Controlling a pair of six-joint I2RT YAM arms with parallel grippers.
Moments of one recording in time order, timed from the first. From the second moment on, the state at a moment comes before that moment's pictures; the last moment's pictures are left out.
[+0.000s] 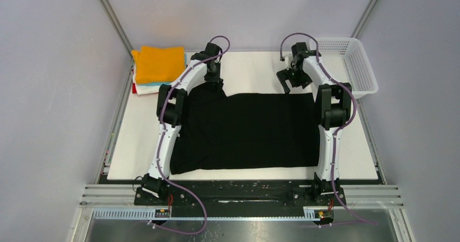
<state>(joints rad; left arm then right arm) -0.33 2.56 2.33 -0.82 -0.02 -0.27 0.11 2.27 1.96 -0.96 0.01 -0.26</state>
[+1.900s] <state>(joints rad) -0.33 2.27 2.03 -0.68 0.00 -0.26 0.07 2.47 2.17 -1.20 -0.06 -0.88</state>
